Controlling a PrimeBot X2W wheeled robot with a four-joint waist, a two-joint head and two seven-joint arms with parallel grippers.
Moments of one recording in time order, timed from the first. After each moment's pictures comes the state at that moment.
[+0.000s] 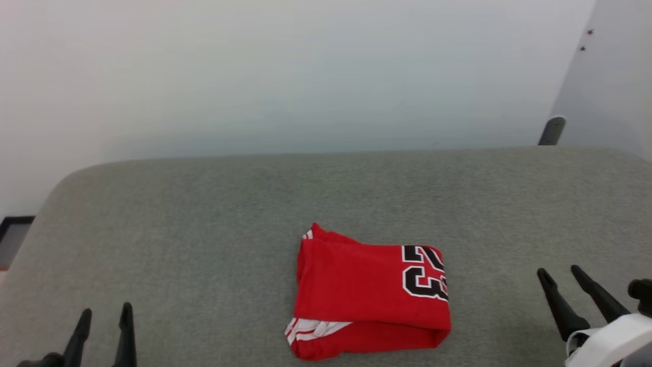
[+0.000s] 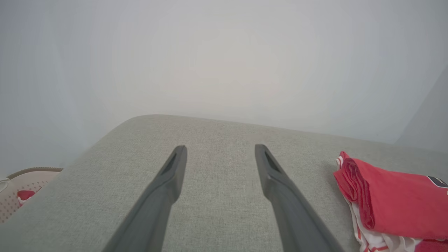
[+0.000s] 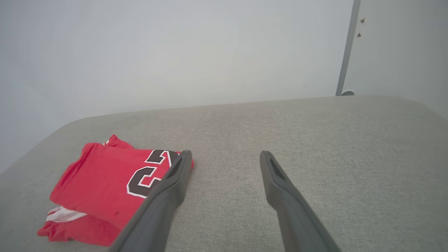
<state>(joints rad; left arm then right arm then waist) 0.14 0.26 0.15 0.14 -0.39 -0.12 -0.25 -0.04 -0.42 0.17 0.15 0.64 0.13 0.00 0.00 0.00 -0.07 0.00</state>
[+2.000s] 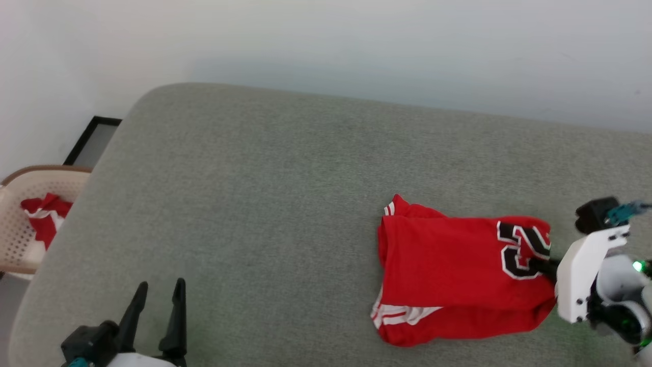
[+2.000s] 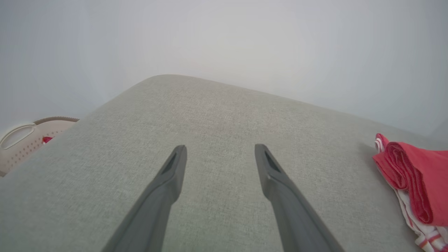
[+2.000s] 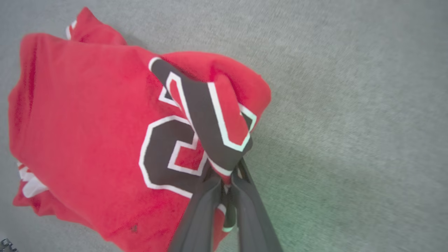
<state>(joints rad) 0.02 0.23 0.00 0.23 -0.42 -0.12 -0.26 -0.40 -0.47 0.33 0.39 0.67 0.13 0.58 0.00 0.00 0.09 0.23</state>
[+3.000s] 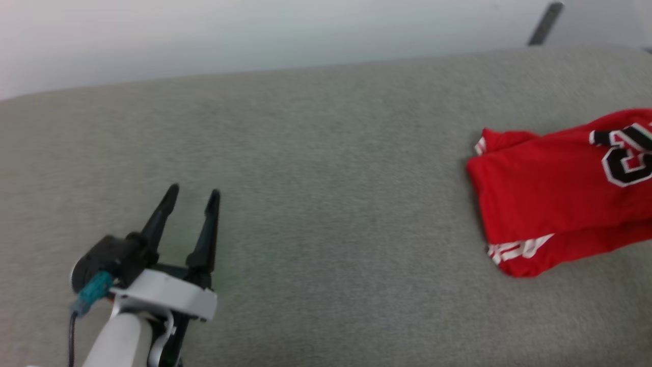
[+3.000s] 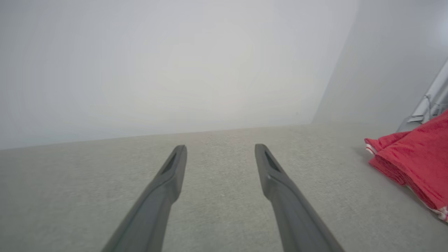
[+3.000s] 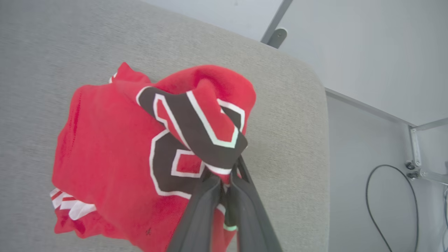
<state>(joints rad) -0.25 0.29 -0.15 0.21 -0.39 -0.13 -0.26 -0.62 -0.80 0.36 0.24 0.64 0.13 0.62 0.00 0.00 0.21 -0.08</state>
